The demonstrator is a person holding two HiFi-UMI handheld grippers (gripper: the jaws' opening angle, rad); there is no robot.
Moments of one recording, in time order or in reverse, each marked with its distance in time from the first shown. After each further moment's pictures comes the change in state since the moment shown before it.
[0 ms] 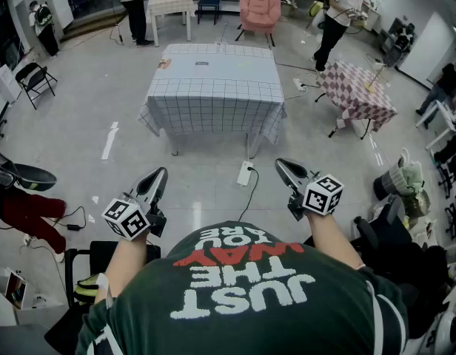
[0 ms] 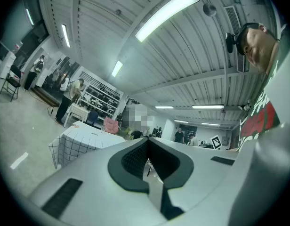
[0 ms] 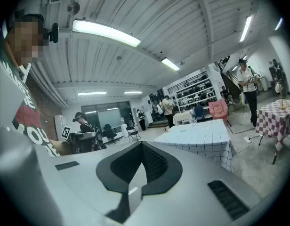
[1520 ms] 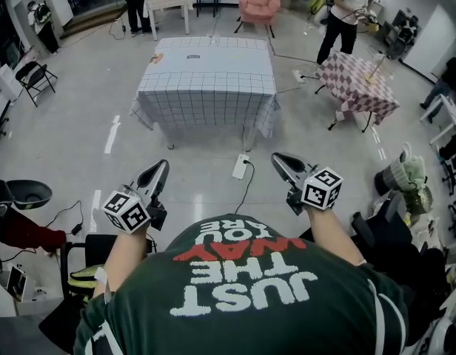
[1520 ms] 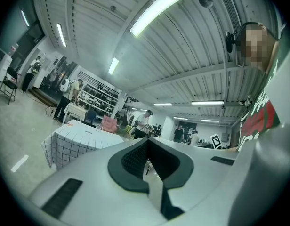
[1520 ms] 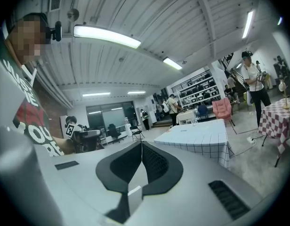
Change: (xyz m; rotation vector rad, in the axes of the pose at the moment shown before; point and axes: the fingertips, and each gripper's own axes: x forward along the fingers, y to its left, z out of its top) left arm 0.061 -0.057 -0.021 0.021 0.032 -0.001; right arm -0.042 -0.046 0.003 -0.002 0.009 0.058
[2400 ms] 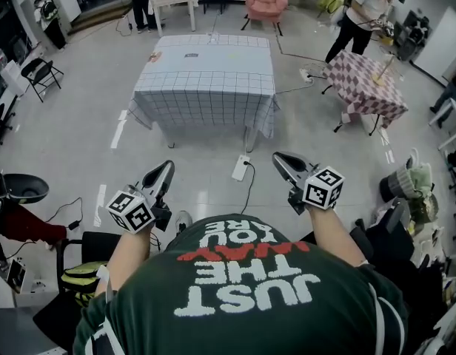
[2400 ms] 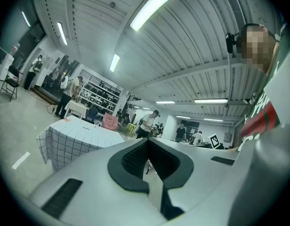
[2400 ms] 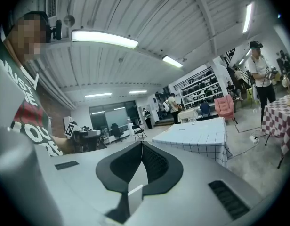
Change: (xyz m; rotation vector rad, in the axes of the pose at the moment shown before) left arm 0.066 -0.029 -0.031 -0.008 0.017 0.024; right arm -0.017 -0.069 -0.003 0.011 0.015 0.046
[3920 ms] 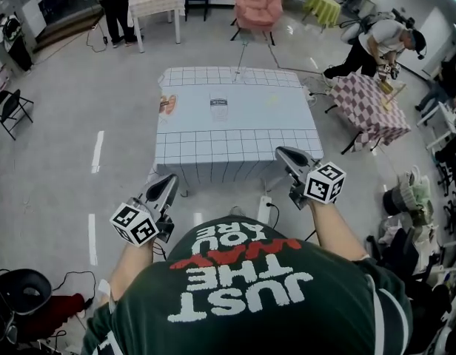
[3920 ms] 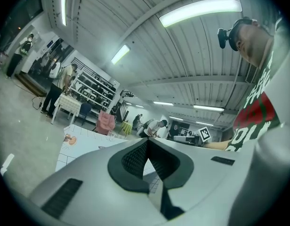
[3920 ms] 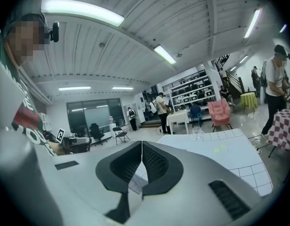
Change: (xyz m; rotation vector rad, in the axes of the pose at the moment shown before) left arm 0.156 0.475 0.152 -0.048 0.049 -0.171; right arm 0.482 -0.154 0.136 -0.008 0.006 -0.185
